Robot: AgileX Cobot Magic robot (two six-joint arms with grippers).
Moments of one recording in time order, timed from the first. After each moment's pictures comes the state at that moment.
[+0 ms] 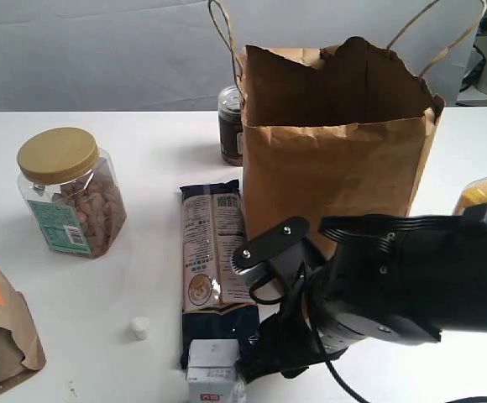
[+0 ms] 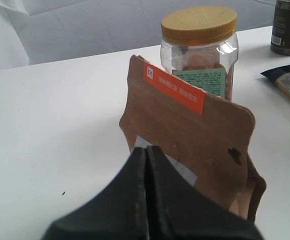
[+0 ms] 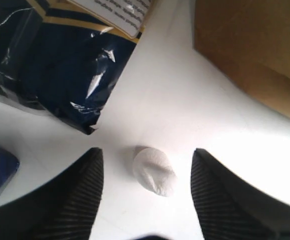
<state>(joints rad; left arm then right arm) 0.04 0.00 0.00 -0.11 0.40 0.27 1.19 1.71 -0.82 -0.37 0.53 0.63</state>
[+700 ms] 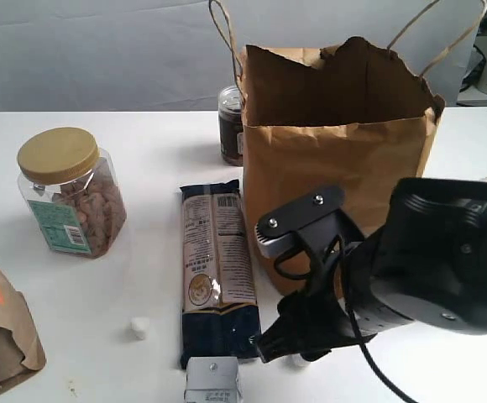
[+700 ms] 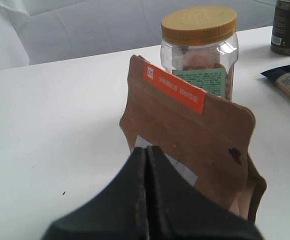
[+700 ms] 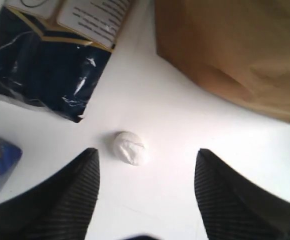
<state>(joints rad) 0.04 0.00 0.00 -0.11 0.40 0.27 1.18 1.54 -0.82 -0.37 0.65 0.67</state>
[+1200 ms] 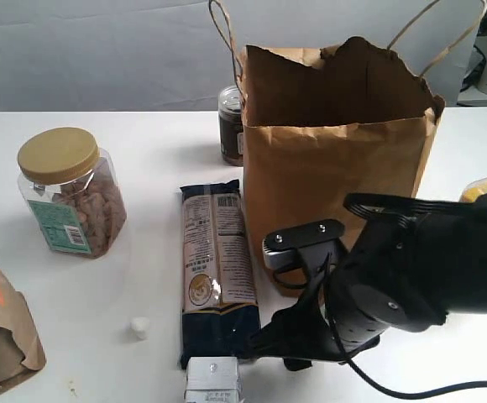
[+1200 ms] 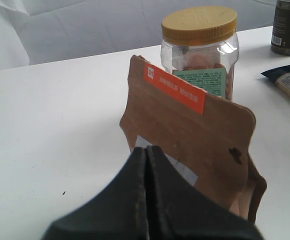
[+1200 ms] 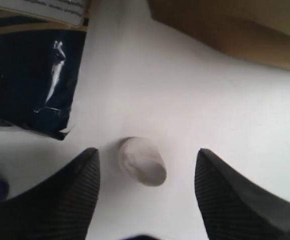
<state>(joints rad) 0.04 0.00 0.00 -0.11 0.40 0.27 1.11 1.71 -0.80 -0.20 0.50 0.69</state>
